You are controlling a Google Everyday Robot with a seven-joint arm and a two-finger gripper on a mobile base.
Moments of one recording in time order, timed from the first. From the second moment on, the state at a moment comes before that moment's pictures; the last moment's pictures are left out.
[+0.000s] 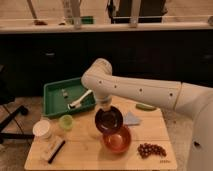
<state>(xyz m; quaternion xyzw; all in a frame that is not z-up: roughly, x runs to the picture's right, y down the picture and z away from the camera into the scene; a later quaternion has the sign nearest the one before) 0.010 0.099 0.737 -0.31 0.02 -0.10 0.95</state>
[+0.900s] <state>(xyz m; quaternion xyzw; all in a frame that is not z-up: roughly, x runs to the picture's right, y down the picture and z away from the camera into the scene) 0.044 0.137 0.748 -0.33 0.02 -0.07 0.94</state>
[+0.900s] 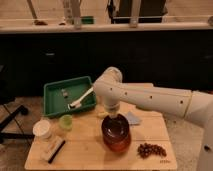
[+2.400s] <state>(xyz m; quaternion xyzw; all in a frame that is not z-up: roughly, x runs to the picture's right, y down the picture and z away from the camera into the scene) 0.069 0.171 0.780 -0.40 0.03 -0.02 0.92</state>
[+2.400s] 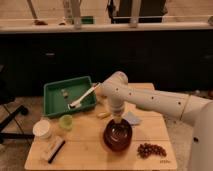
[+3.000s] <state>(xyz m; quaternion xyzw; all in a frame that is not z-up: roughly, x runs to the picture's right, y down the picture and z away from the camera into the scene) 0.074 0.178 0.785 -0.43 0.03 -0.02 0.90</state>
